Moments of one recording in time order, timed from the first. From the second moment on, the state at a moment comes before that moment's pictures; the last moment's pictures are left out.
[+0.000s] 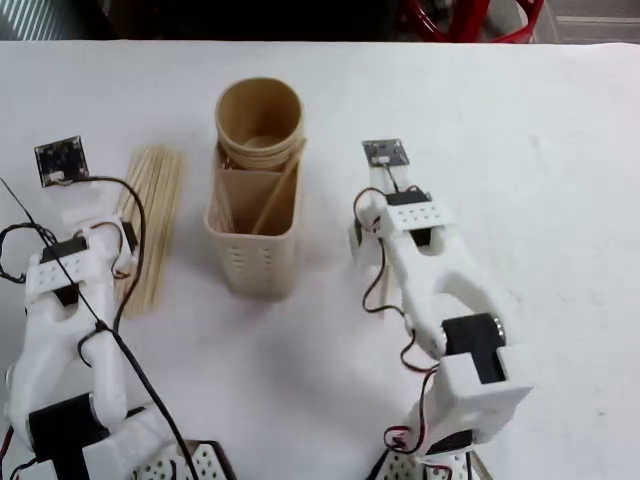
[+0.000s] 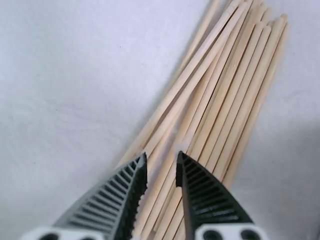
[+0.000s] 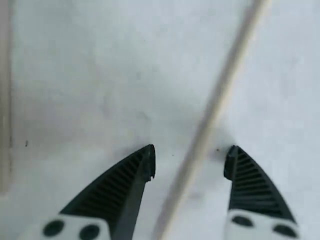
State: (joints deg) left arm -26.4 -14.5 48.7 34.2 0.0; right arm -13.5 12.1 24.0 53.6 1.0
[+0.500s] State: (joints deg) left arm -26.4 -14.5 48.7 34.2 0.0; right arm -9.9 13.8 22.2 54.8 0.9
